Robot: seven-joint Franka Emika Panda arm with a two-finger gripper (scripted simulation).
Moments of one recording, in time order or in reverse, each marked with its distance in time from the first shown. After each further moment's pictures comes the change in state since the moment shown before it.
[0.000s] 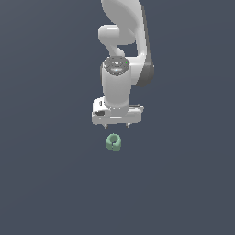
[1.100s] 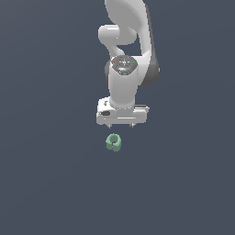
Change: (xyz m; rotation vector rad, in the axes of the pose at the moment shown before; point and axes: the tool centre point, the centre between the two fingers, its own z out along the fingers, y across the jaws) arm 0.005 -0.018 -0.003 -0.003 0.005 0.015
